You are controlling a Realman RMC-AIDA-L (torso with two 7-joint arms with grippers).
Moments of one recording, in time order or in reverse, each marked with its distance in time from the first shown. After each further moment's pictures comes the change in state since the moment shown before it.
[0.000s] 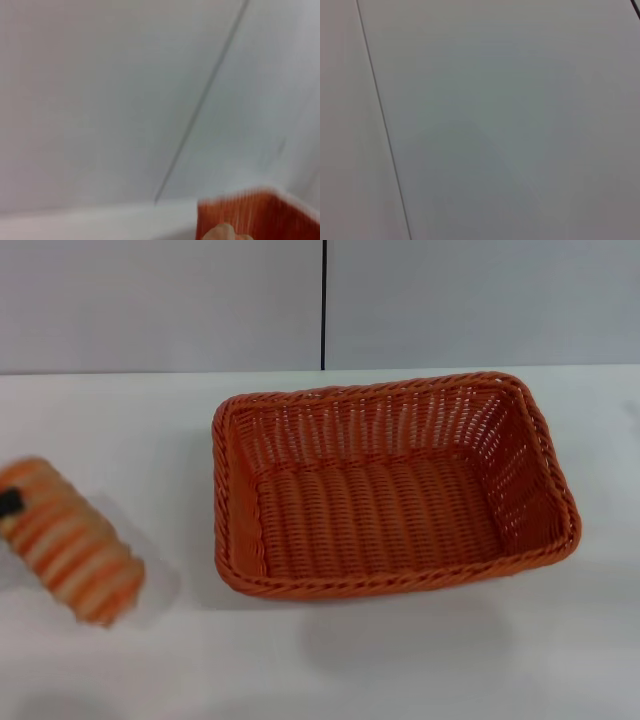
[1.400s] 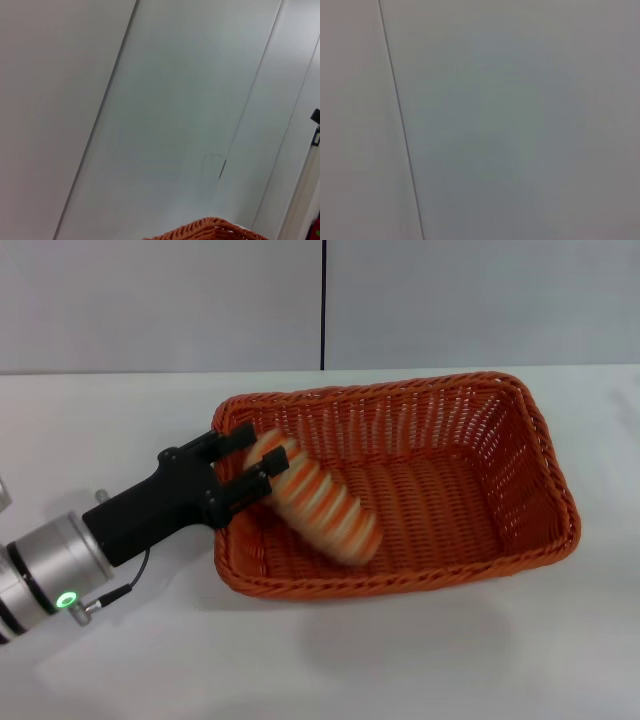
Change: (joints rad) left arm -0.233 -0.070 0.157 -0.713 -0.167 -0.379 0.602; right arm 0.047 -0.002 0.002 0.002 0.007 0.016 -0.012
